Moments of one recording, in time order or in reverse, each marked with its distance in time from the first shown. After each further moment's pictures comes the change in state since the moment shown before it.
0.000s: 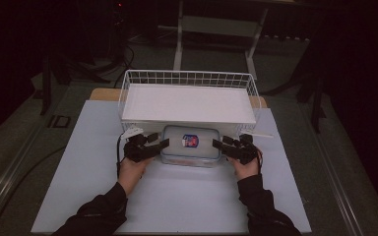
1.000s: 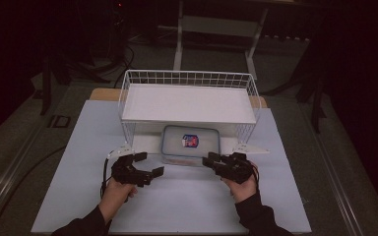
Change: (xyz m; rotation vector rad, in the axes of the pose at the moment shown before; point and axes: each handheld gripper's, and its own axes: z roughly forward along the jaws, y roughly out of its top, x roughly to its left) left arm -0.031 -0.023 -0.060 0.117 -0.096 0.021; right arm 0.070 -0.021 -0.032 0.031 0.172 -0.118
